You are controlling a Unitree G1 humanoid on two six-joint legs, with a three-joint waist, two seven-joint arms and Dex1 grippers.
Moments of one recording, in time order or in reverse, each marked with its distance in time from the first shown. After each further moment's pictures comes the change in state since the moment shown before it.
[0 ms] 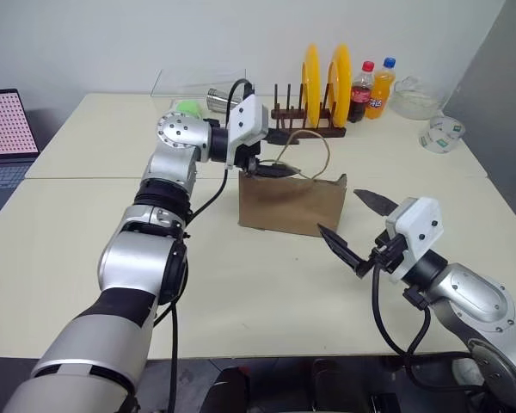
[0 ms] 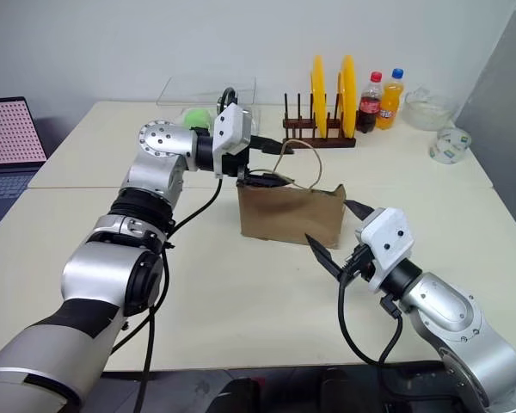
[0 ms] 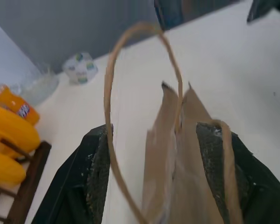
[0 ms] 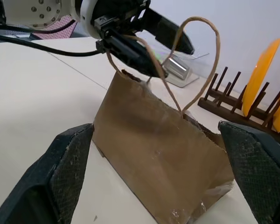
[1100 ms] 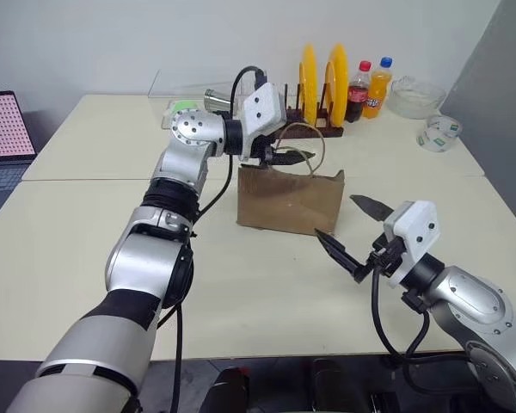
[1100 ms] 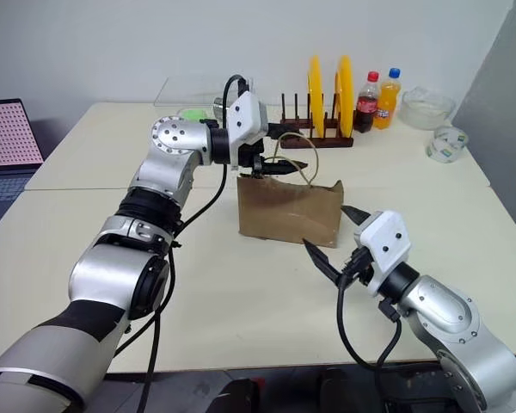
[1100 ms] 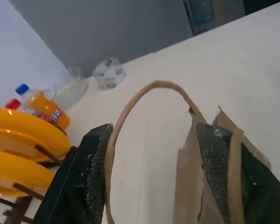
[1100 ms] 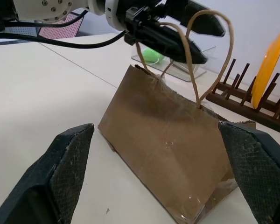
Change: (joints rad) left arm 0.016 0.030 -0.079 -0.125 0.029 0.158 0.143; right arm 0.011 0.041 -0.011 -0.011 0.009 0.044 0.048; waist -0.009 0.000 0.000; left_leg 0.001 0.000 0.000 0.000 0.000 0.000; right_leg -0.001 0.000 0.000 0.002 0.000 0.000
